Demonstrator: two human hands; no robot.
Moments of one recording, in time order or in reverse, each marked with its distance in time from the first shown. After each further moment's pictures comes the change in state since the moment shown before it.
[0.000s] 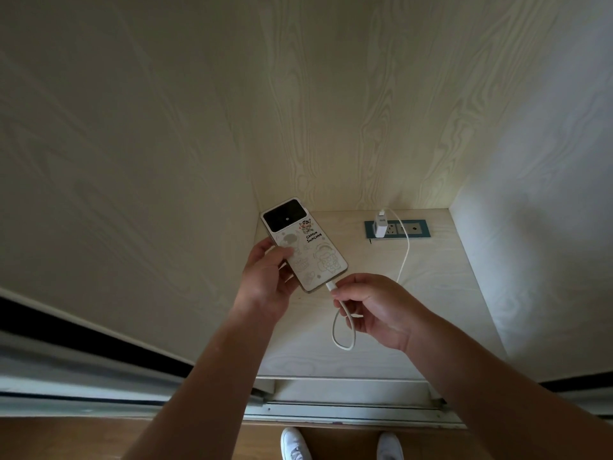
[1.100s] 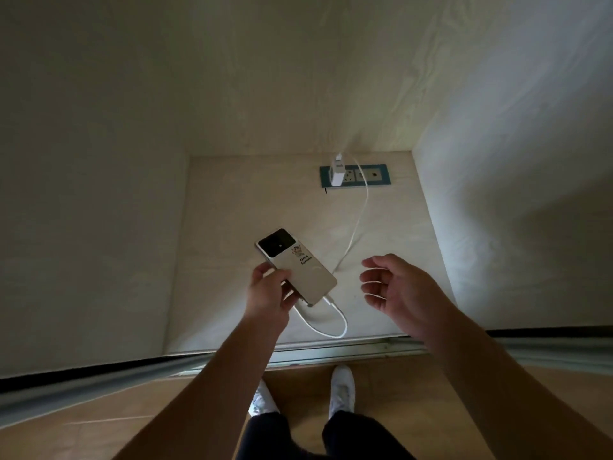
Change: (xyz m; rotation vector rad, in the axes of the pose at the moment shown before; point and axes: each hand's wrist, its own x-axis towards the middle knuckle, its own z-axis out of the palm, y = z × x) left_hand 0.059 -0.173 -0.015 -0.022 0.196 -0.365; right_hand 0.014 0.055 -0.121 0.277 0.368 0.103
